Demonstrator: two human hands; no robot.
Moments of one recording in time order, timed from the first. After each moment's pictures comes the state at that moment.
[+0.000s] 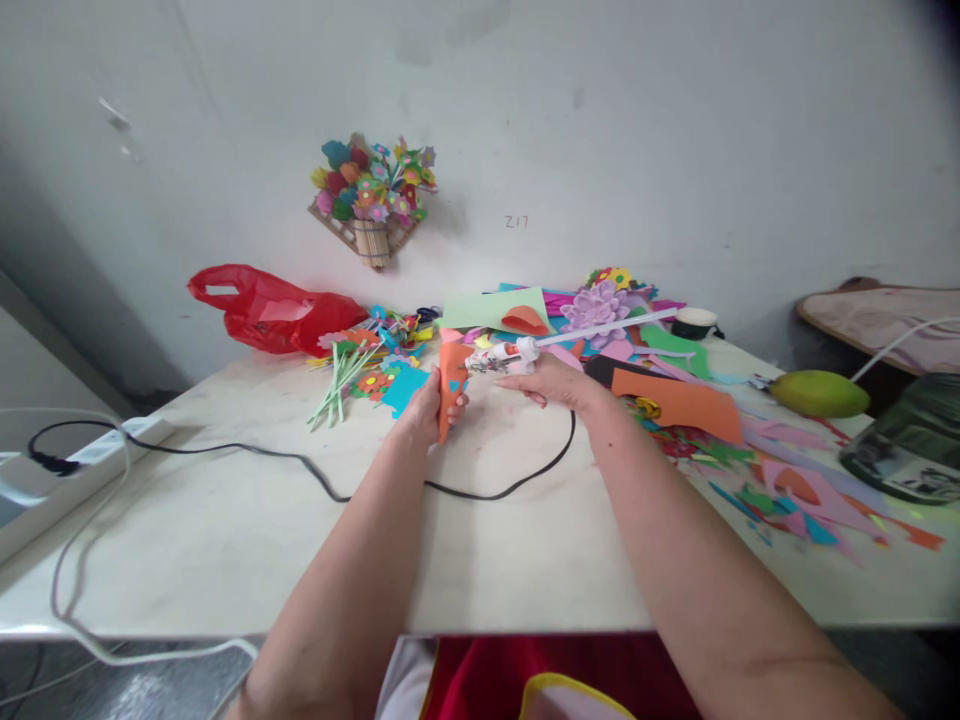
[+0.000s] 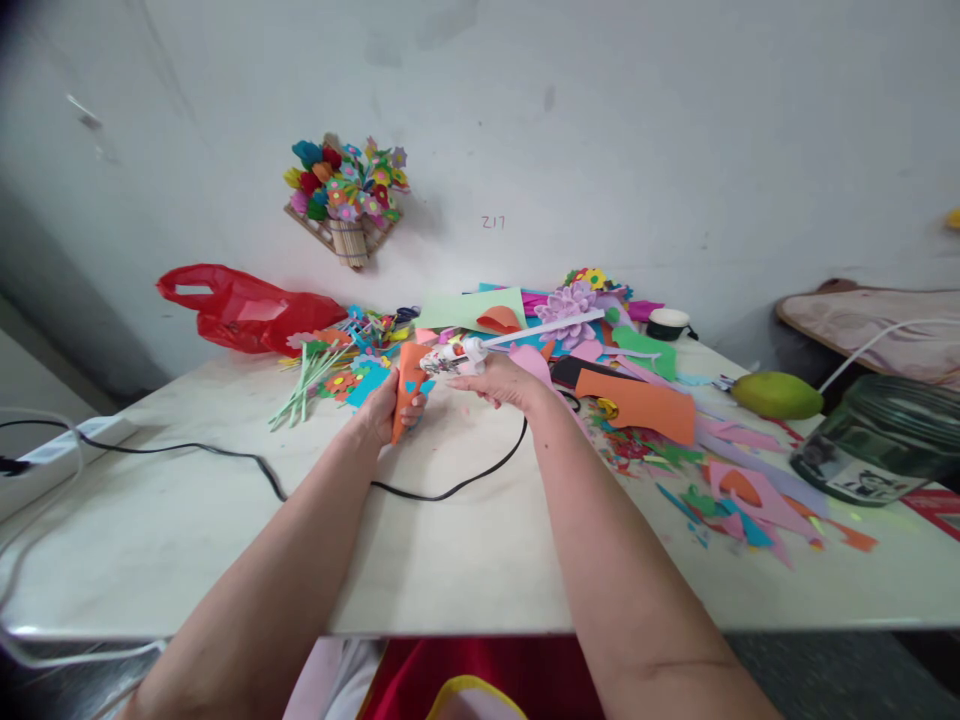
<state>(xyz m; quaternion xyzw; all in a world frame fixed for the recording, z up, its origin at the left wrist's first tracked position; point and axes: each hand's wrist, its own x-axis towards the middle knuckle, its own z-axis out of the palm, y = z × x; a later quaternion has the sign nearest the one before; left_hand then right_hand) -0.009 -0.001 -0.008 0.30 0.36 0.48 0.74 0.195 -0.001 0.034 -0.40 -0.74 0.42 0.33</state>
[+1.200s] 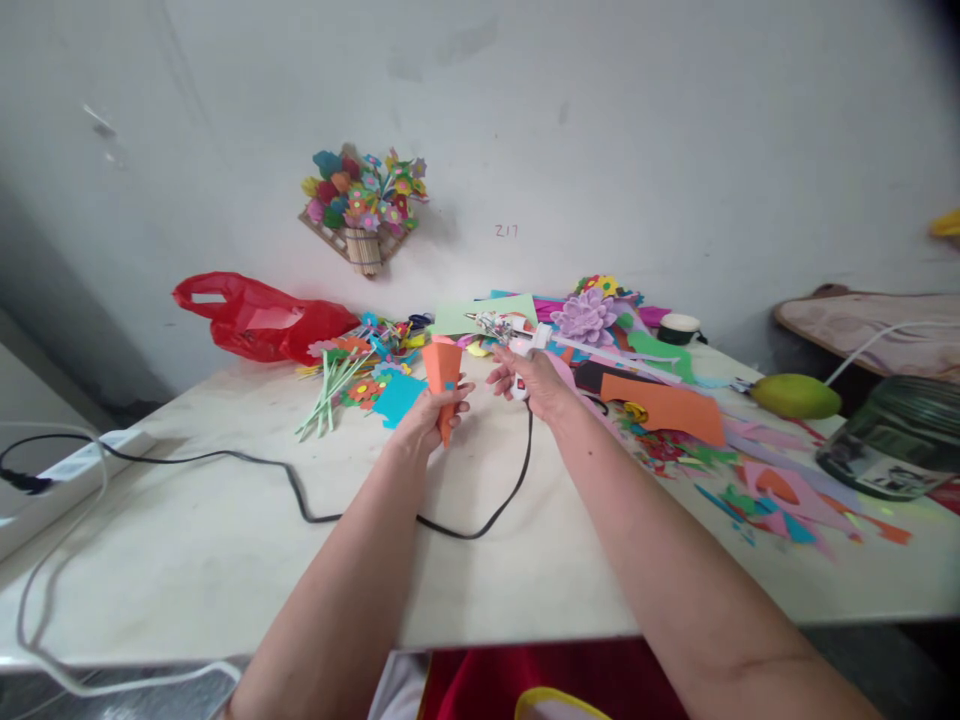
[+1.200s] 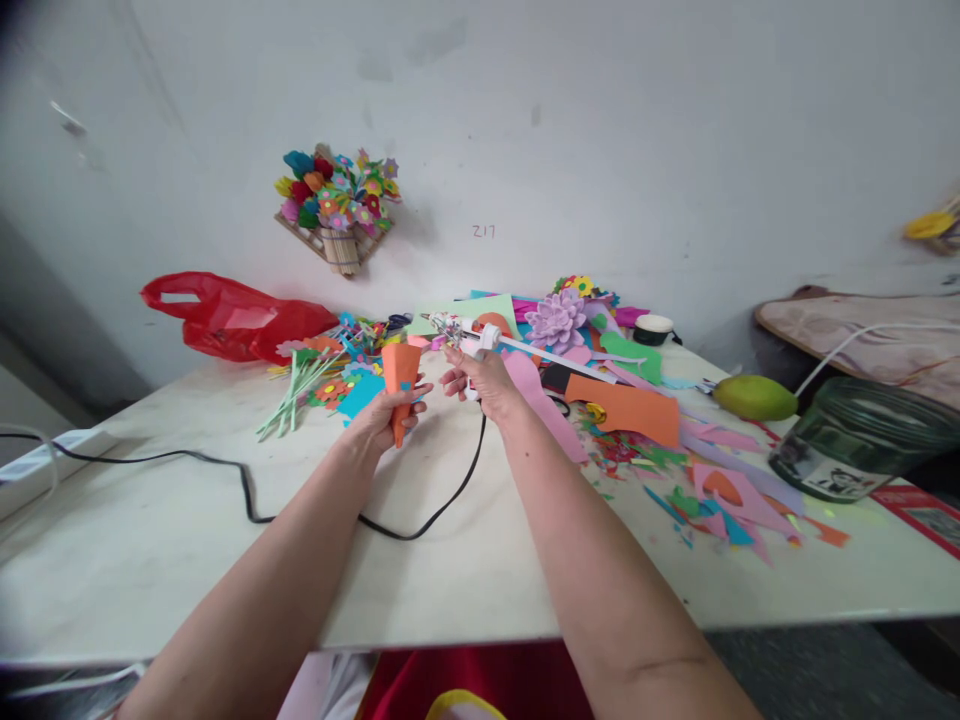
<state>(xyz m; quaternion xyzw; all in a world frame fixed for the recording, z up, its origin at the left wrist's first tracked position) 0.003 -0.009 -0.010 0.38 0.33 0.56 0.66 0.172 0.006 0.026 -0.33 -0.55 0.55 0.53</state>
